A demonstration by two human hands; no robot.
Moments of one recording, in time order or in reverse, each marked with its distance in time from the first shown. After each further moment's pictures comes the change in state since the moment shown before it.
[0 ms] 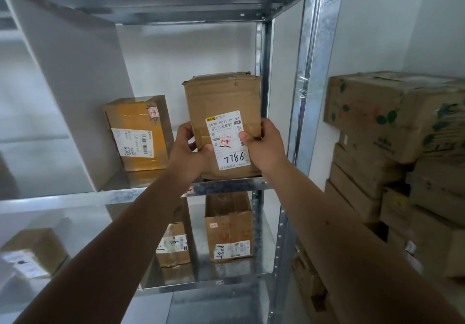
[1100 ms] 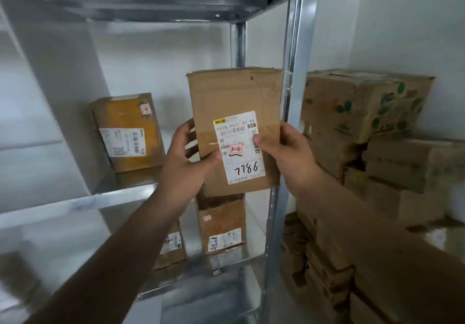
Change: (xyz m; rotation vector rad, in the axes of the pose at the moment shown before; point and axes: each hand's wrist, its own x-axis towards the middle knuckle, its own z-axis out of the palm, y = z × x) left_hand -0.081 0.039 -0.039 -0.101 -0.179 0.059; right_hand -0.114 -0.044 -0.033 0.181 0.064 0.023
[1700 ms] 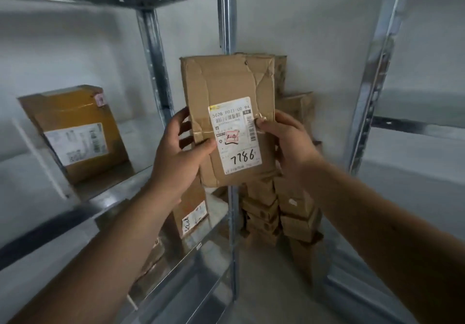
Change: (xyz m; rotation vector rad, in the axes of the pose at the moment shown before) left_hand -0.026 -0.007 -0.083 -0.184 -0.571 0.081; right_hand -0.152 -0.036 0.088 0.000 0.561 0.056
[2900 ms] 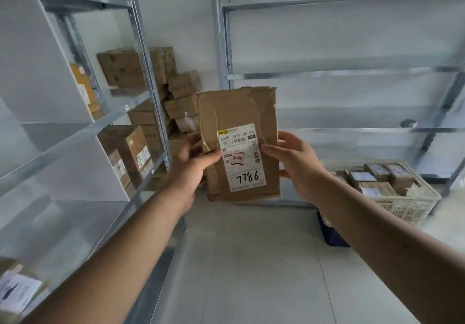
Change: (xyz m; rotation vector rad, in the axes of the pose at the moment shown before) left_hand -0.469 0.131 -0.183 -0.353 -0.621 -0.265; right_hand -0.661 -0.053 0.124 -0.277 0.594 0.023
